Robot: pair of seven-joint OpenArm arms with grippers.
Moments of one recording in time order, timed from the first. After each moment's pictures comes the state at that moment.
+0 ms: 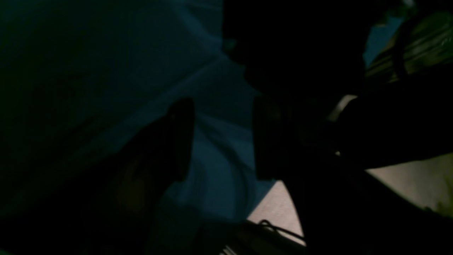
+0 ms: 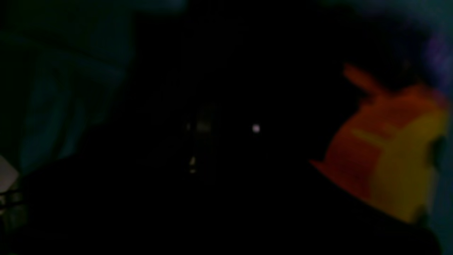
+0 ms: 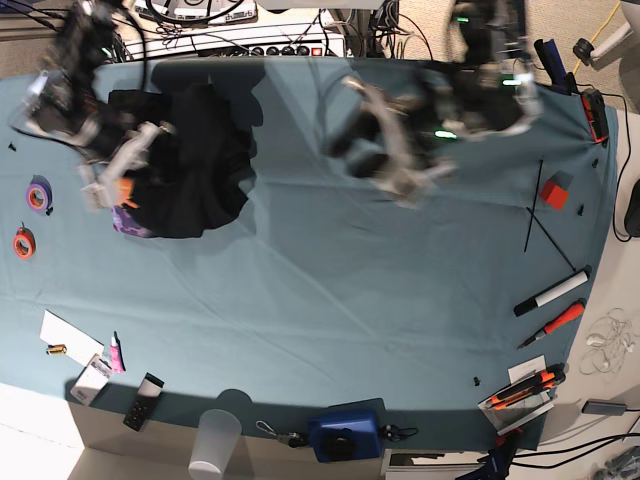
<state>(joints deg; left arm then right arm) 16.6 -0.3 6.5 122.0 -32.5 -31.6 63.1 -12.3 17.0 28.2 97.5 44.3 39.7 -63.2</state>
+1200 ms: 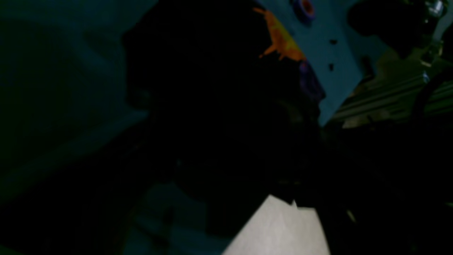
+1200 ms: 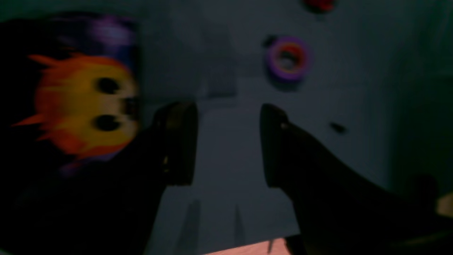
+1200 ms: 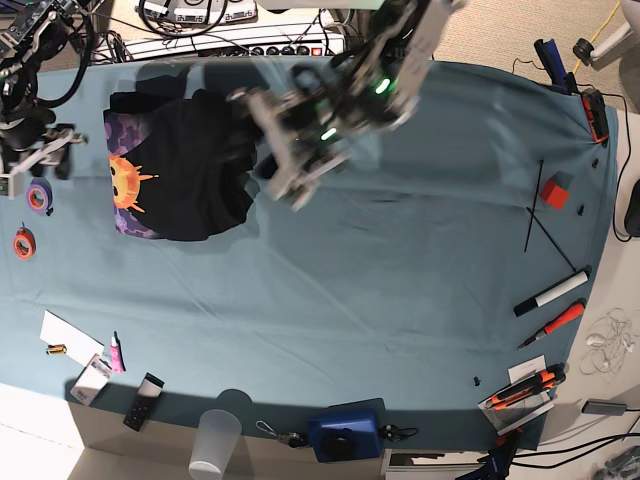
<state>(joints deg) 9.2 8.5 30.0 104.3 -23.1 -8.7 48.2 -14.6 20.5 50.8 109.4 25.8 30.0 -64.4</state>
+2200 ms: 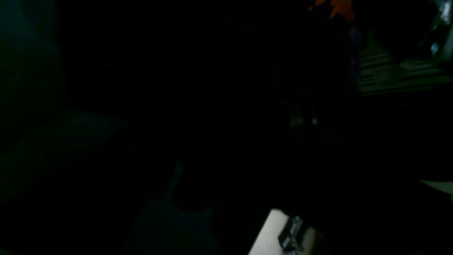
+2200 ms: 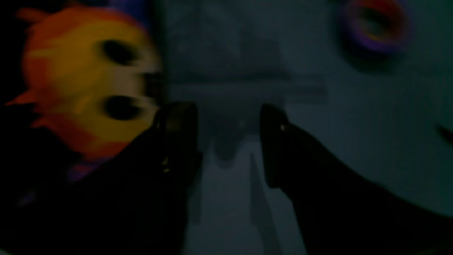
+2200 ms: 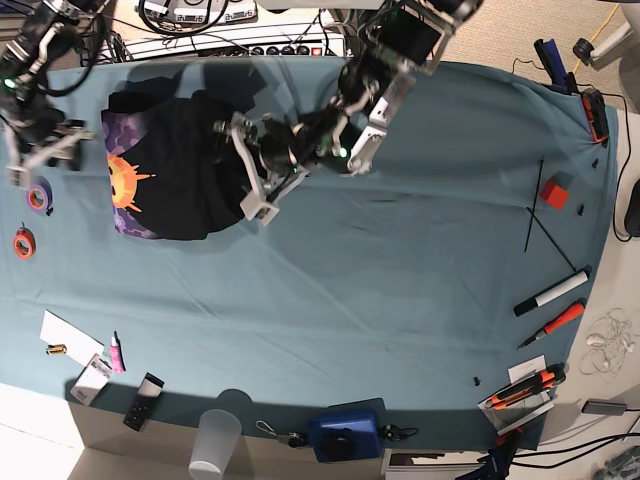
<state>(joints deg) -4.6 10.2 30.0 74.5 -39.0 -10.6 48.3 -14.5 20.5 42.1 96.3 28.1 33.4 -58.1</state>
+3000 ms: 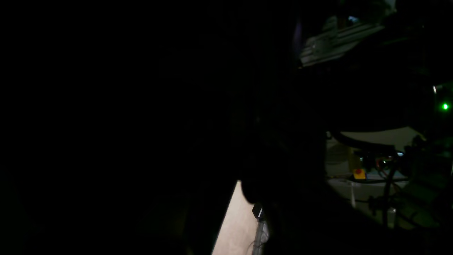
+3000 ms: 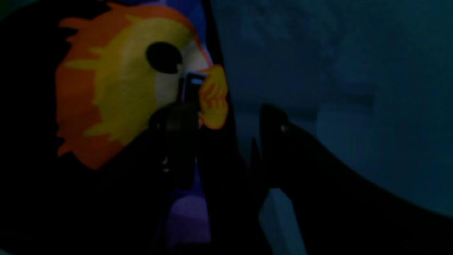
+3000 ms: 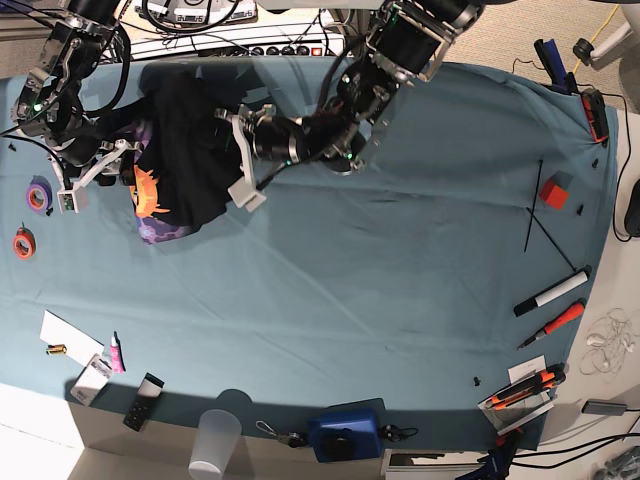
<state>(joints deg) -5.8 10.2 30.2 69.7 -51.3 -25.4 51.9 -11.3 19.5 34.8 96.3 35.3 34.4 -63.3</state>
